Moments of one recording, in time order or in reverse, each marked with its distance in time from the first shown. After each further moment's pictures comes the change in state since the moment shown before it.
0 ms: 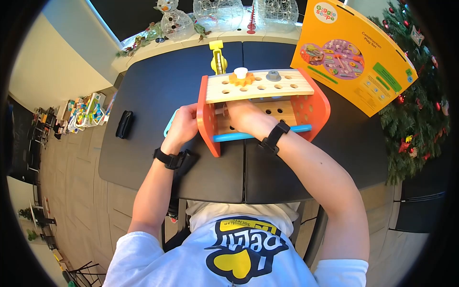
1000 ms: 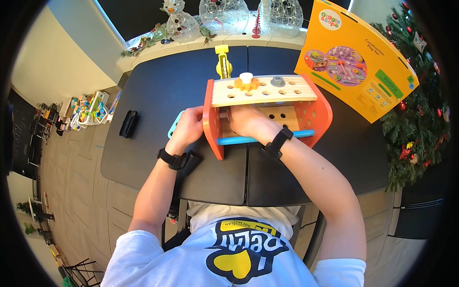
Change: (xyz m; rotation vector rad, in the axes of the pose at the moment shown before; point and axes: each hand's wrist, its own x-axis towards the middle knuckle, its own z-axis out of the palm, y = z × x) left_hand -0.002 0.006 0.000 0.066 0.013 0.010; right_hand 0.001 -0.015 -0.006 -0.125 -0.061 0.052
